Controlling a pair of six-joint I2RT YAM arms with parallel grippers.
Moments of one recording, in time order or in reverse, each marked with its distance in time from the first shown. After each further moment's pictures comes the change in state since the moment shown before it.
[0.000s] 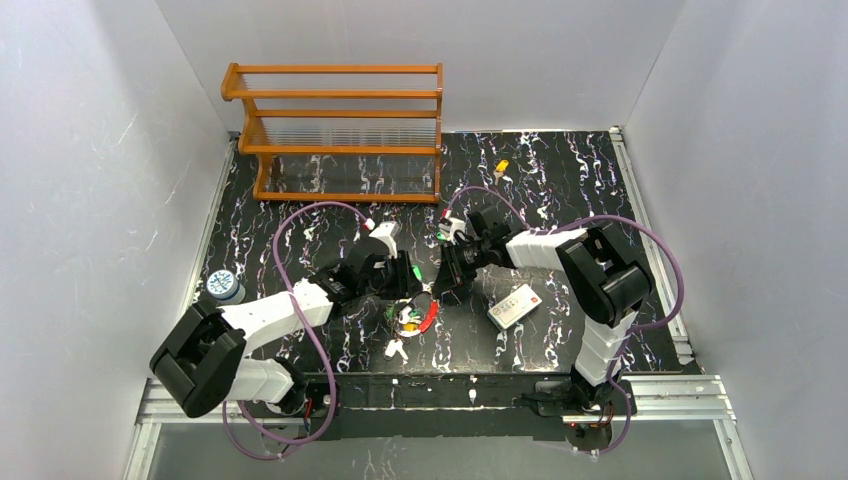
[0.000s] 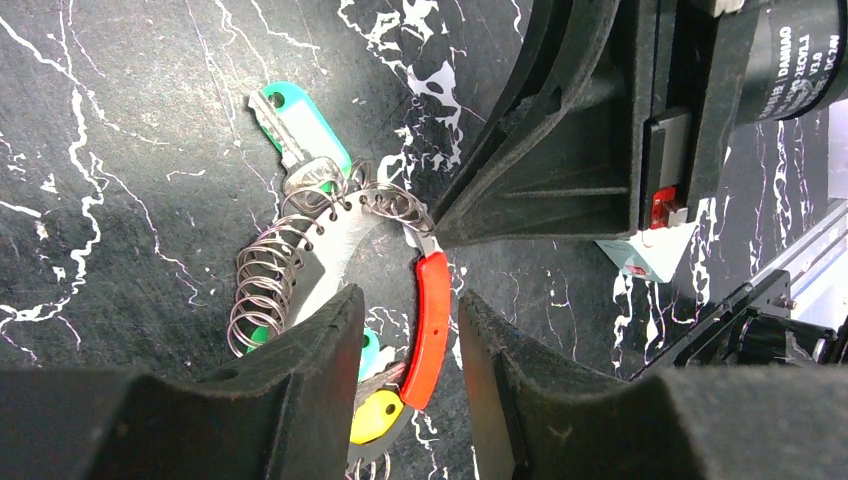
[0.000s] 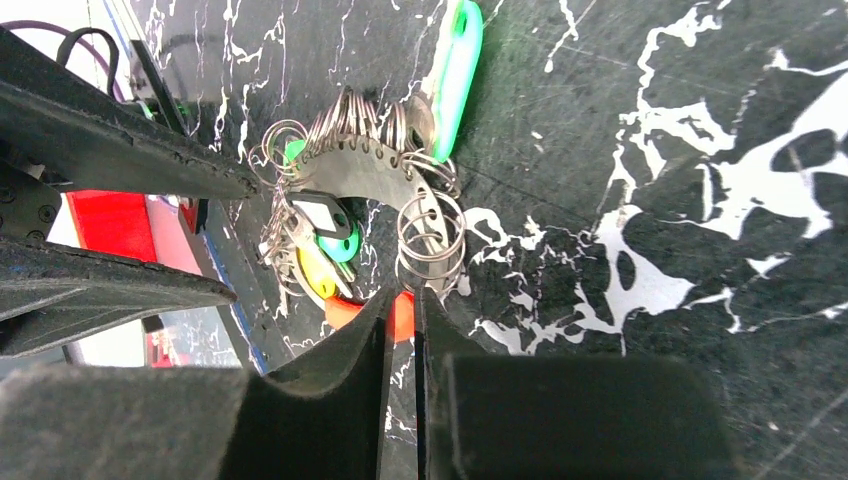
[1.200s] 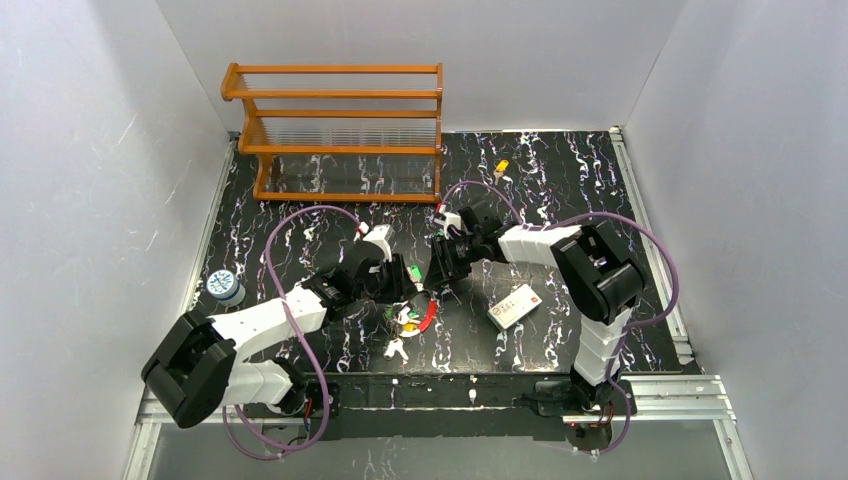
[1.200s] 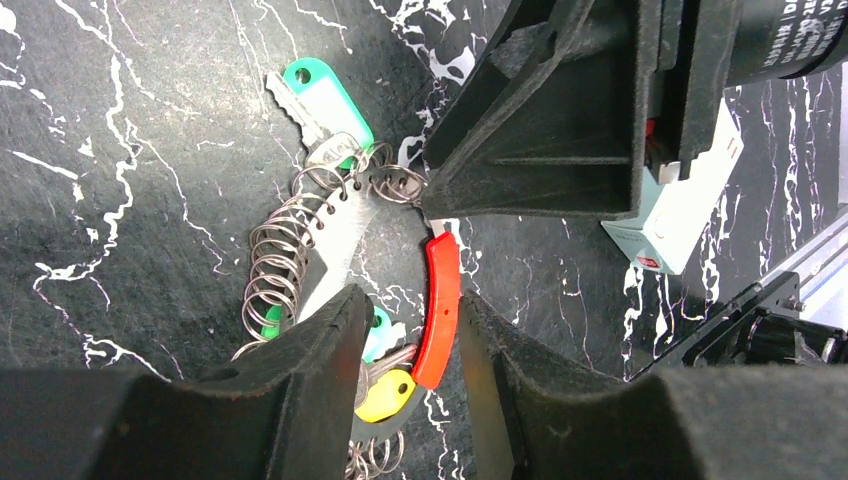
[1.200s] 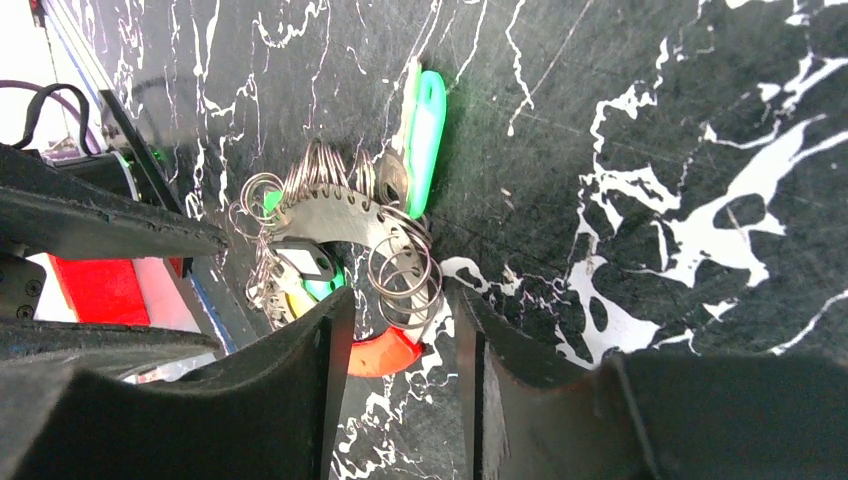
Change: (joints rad) left arm 0.000 -0.063 -0.034 -0.038 -0.028 -0.005; right arm 0.035 0.031 0.080 -0.054 0.109 0.047
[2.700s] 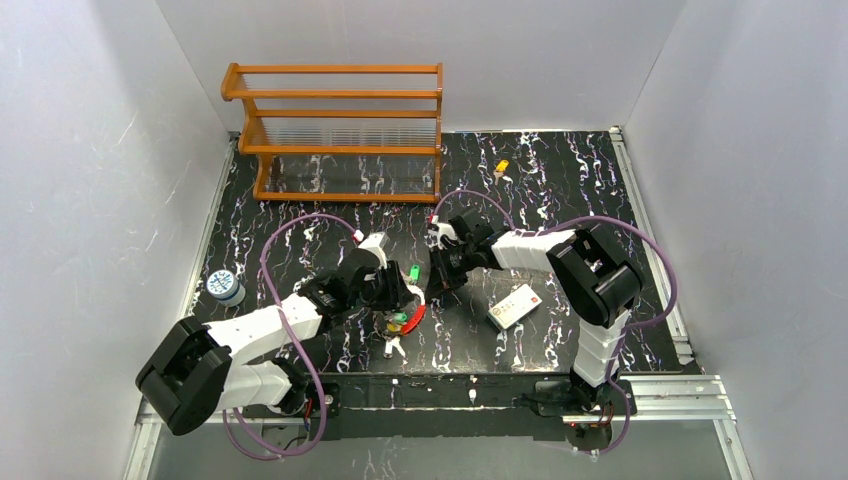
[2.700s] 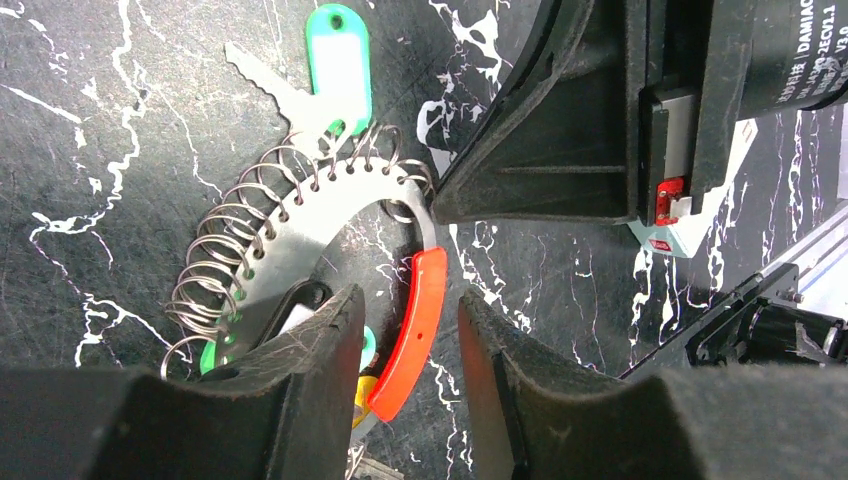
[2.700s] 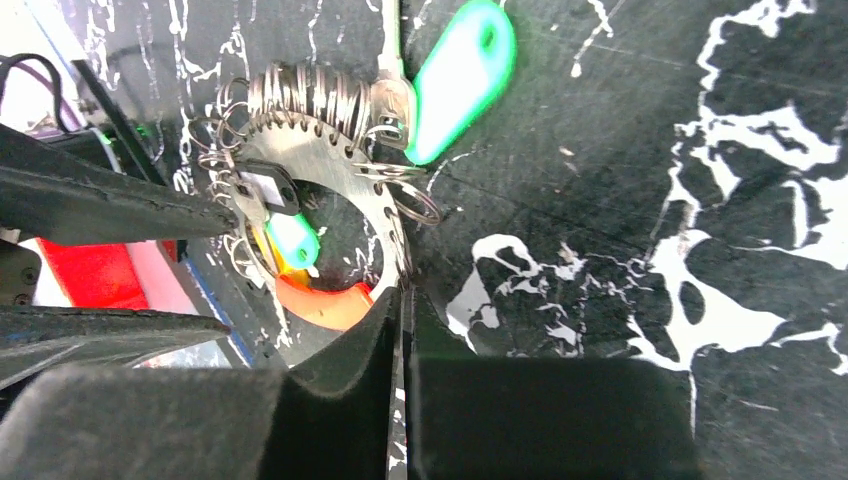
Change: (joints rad) left arm 0.000 -0.041 -0.067 0.016 0.009 -0.035; right arm 0.062 -0.003 -0.004 -0.050 0.047 0.030
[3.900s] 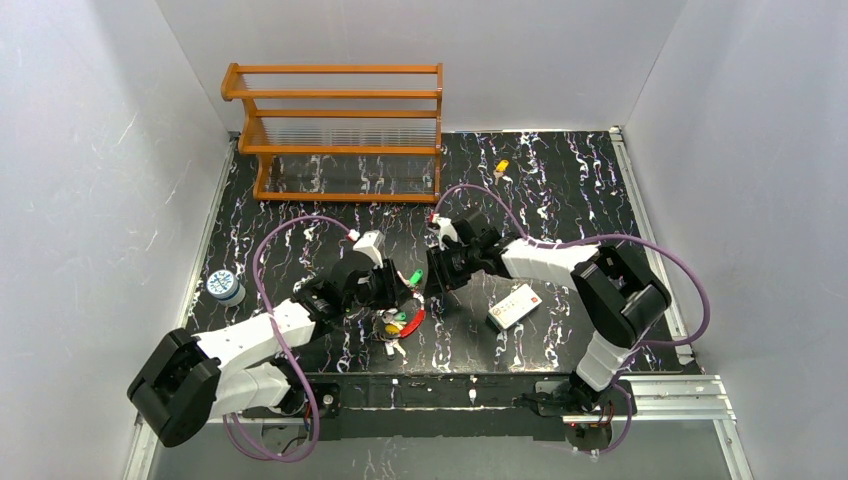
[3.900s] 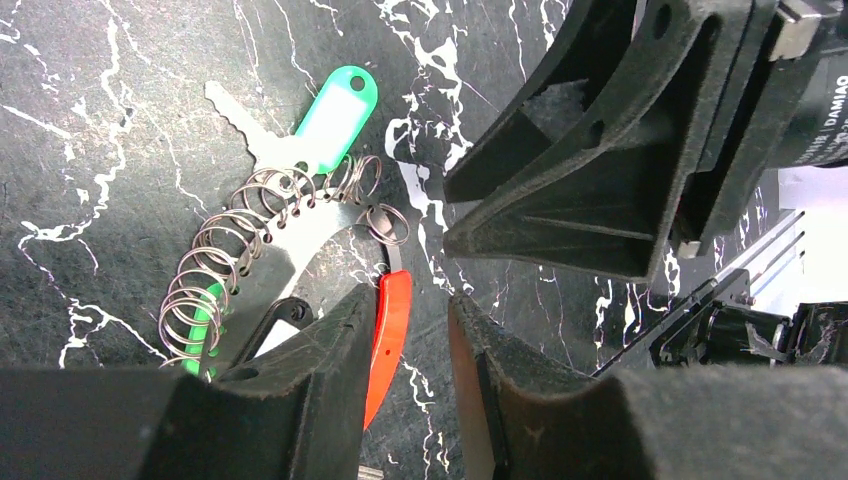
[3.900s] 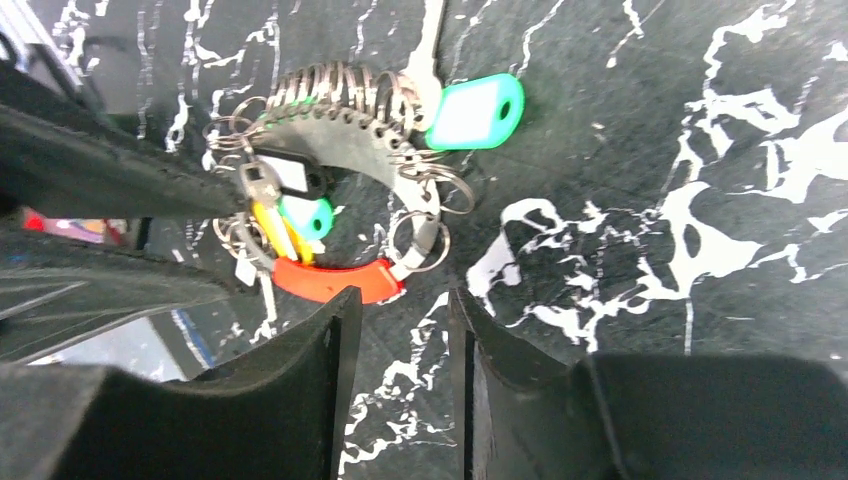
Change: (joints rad) left arm 0.000 -0.071 -0.032 0.043 0.002 -0.027; right arm 0.046 -0.166 -0.077 0.019 0.097 -0.048
